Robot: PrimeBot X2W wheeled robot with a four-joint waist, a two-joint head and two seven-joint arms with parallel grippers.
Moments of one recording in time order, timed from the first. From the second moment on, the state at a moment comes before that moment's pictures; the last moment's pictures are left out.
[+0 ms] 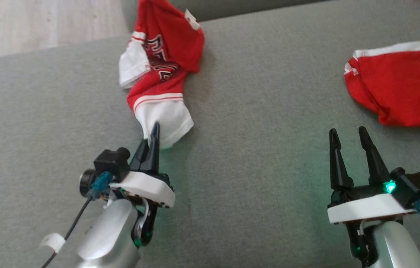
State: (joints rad) left arm -0.41 0.10 -0.52 0.54 -0.53 0.04 -0.22; right arm -0.07 -0.05 0.07 0.18 0.23 0.13 -0.25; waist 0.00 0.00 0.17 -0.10
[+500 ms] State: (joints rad) left arm -0.27 0.29 -0.51 0.21 -0.41 0.10 -0.22; right arm -0.03 -0.05 0.07 0.20 0.25 0.13 -0.25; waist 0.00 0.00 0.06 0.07
